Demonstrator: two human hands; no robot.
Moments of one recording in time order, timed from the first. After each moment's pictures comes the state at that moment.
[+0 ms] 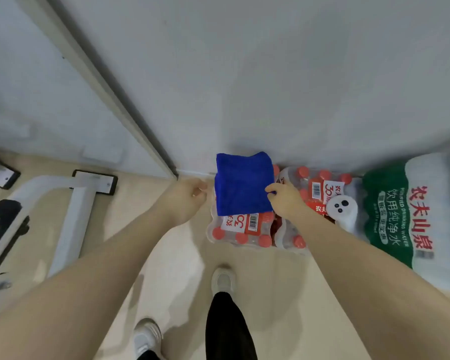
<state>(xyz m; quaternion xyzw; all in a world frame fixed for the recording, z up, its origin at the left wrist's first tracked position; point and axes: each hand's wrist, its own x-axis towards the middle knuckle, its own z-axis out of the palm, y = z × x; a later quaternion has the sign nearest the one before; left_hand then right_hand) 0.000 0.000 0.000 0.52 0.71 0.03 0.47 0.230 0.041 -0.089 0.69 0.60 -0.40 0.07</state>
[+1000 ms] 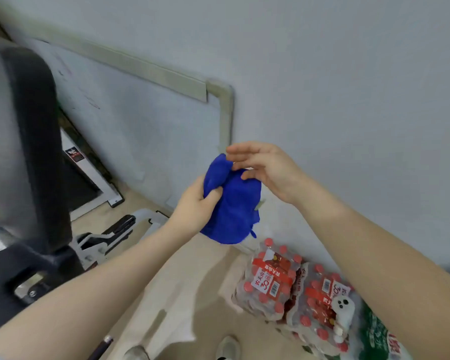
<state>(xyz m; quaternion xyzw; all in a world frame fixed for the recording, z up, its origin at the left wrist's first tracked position) -0.053 -0.082 0.296 0.40 0.69 0.48 0.37 0.059 0.040 0.339 0.31 0.63 -0.70 -0.16</state>
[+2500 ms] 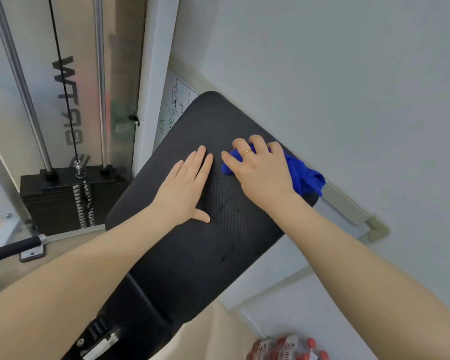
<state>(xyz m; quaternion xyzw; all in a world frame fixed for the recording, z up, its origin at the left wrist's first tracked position) -0.497 -0.221 0.332 0.56 0.81 0.13 -0.03 -0.384 -0.113 0.425 0.10 0.92 0.38 -0.10</state>
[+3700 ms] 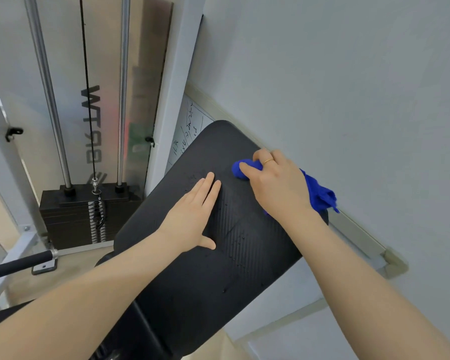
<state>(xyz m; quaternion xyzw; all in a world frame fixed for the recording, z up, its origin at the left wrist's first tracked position) -0.492 -0.224 0.339 0.56 0.81 0.17 0.01 -0.394 -0.092 0.444 0.10 0.92 0.30 -0.21</state>
